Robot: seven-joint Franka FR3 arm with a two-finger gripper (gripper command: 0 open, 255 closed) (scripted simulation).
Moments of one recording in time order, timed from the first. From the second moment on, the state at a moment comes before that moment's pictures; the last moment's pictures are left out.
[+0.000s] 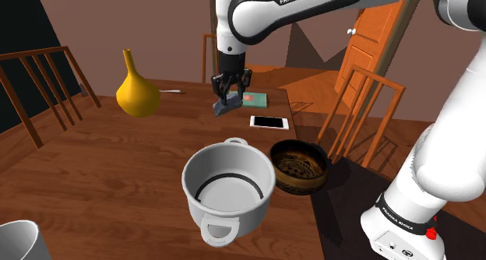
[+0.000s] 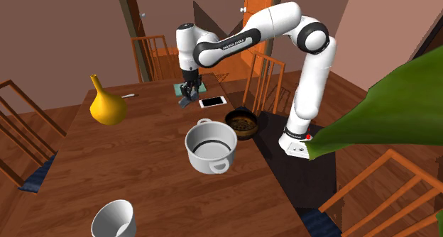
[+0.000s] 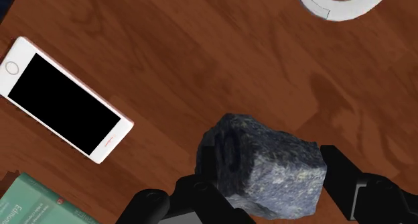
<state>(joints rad) 0.08 0.04 0.31 -1.88 -0.07 1.94 0.51</state>
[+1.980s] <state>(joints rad) 0.10 -0.76 0.37 -2.73 0.10 2.06 0.67</state>
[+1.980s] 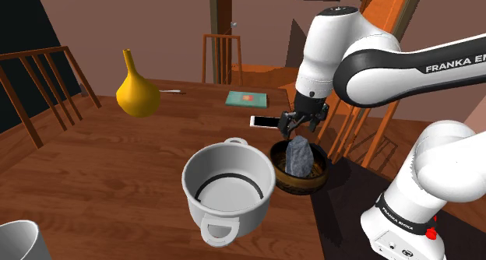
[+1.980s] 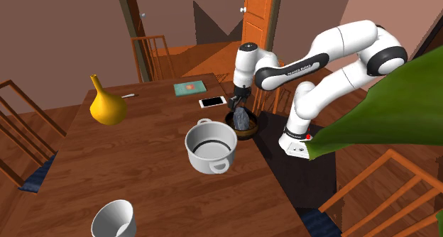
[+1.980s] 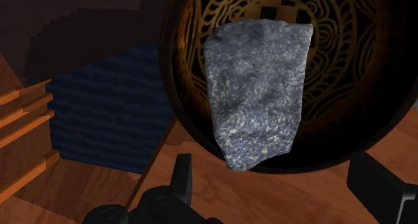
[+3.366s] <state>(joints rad) 0.09 -0.72 0.38 -2.78 0.11 2.15 0.68</state>
